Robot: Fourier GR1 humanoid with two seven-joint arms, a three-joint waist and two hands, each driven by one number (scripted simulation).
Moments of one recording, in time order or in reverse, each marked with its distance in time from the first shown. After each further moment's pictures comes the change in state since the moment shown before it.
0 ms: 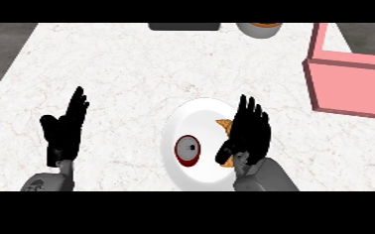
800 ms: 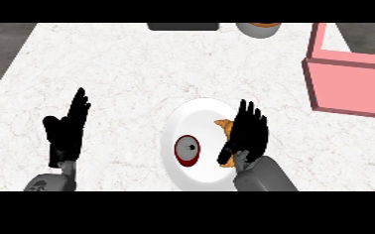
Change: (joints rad) left arm 0.004 -0.023 0.014 0.005 -0.023 -0.008 -0.002; right arm 0.009 0.002 -0.021 0.120 -0.006 -0.037 -0.061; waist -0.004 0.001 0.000
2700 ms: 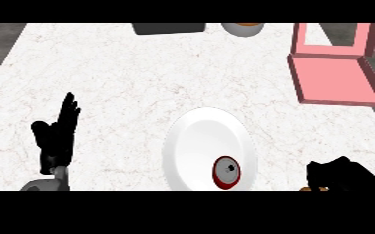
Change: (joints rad) left arm 0.037 -0.020 0.076 -0.012 -0.026 -0.013 -0.001; right arm 0.522 -0.886 -0.040 -0.595 -0.276 -0.178 -1.176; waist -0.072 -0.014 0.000
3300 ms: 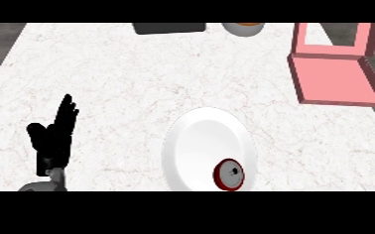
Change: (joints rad) left arm 0.013 0.009 0.010 -0.007 0.005 -0.018 -0.002; right arm 0.239 -0.187 -0.658 -0.120 -0.528 0.047 -0.240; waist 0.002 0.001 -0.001
